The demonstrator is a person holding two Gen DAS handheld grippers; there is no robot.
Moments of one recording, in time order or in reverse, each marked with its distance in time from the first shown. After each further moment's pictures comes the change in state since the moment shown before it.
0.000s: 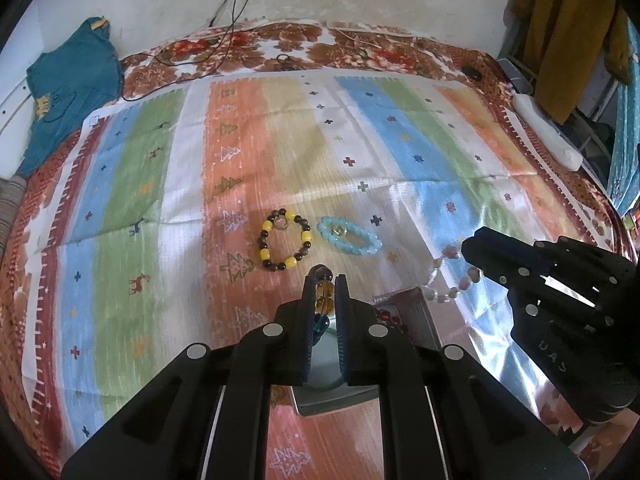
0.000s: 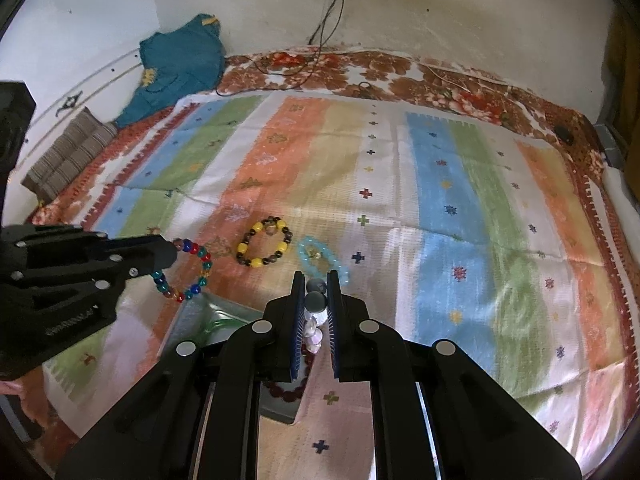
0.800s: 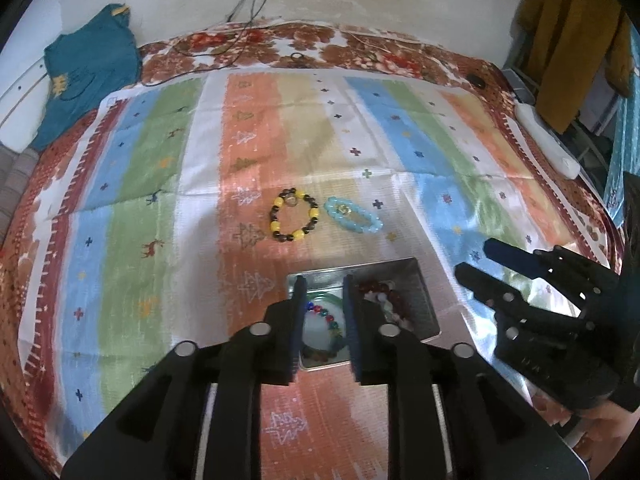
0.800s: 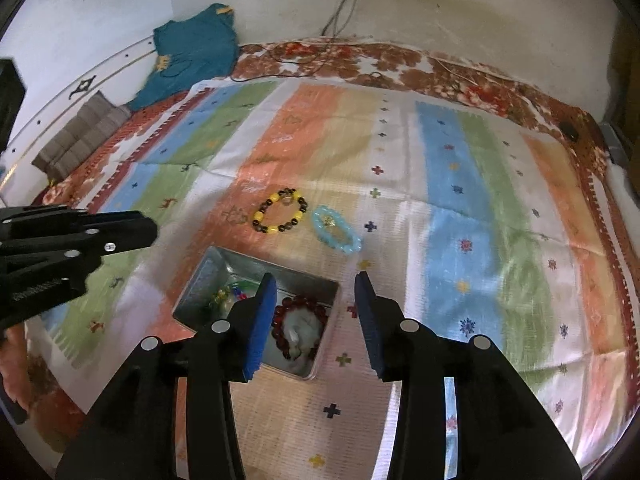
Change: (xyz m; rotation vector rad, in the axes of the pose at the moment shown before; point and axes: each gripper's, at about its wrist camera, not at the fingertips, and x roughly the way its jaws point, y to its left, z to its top) left arm -0.027 0.011 -0.032 -0.062 -0.005 0.003; right arm -0.007 0.004 -0.031 -0.020 0.046 -0.021
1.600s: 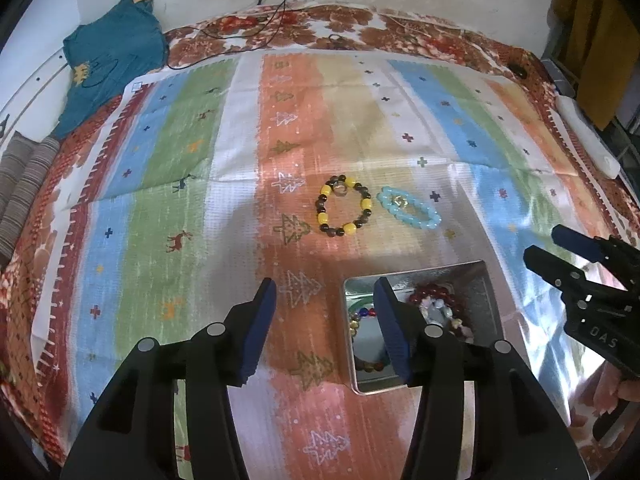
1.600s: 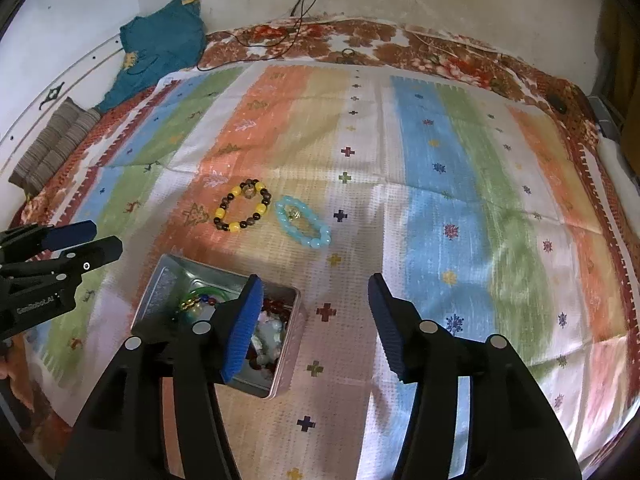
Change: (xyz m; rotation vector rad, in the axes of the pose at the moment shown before) left arm 0.039 0.025 0.006 -0.019 0.050 0.128; right arm 0.032 -0.024 0.013 0.057 0.061 -0.038
